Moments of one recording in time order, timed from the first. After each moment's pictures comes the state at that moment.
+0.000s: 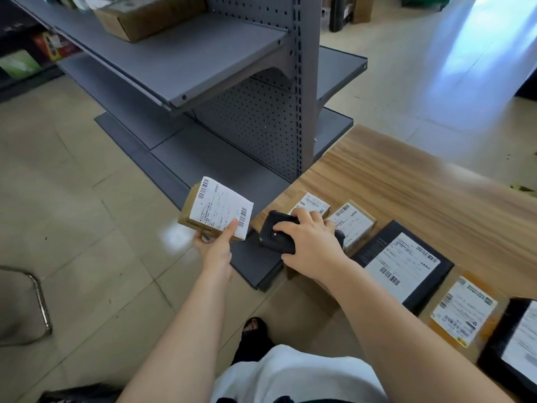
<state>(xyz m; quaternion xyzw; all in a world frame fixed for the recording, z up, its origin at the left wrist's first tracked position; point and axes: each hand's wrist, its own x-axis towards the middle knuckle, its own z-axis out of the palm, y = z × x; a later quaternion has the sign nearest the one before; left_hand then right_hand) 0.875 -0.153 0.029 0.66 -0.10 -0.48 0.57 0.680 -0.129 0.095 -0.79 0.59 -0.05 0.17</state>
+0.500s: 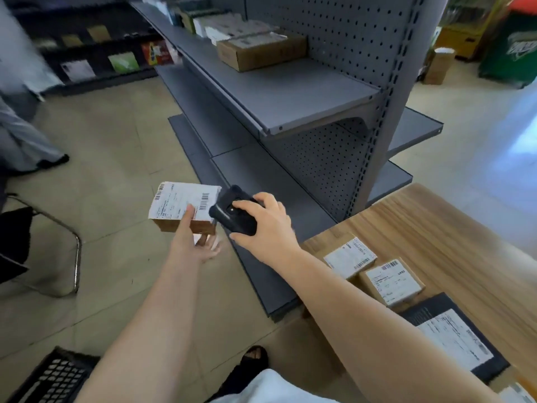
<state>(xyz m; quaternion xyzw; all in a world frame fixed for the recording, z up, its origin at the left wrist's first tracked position) 1.013 -0.148 0.116 0.52 0.09 -0.53 0.66 0.832 -0.162 0.161 -0.82 0.44 -0.25 0.27</state>
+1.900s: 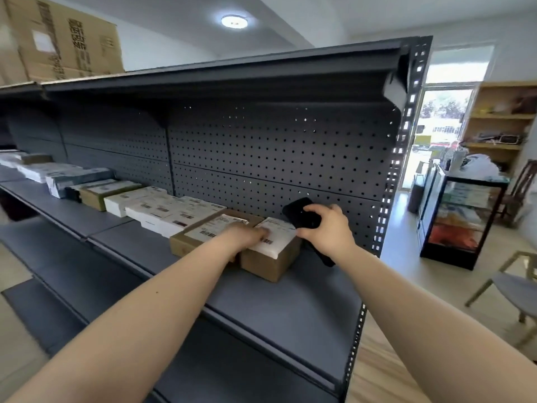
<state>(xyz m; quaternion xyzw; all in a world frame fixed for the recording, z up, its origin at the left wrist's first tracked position) 1.028 -0.532 0.382 0.64 -0.66 -0.34 0.19 0.841 -0.471 0.372 -0.57 0.71 -0.41 0.06</state>
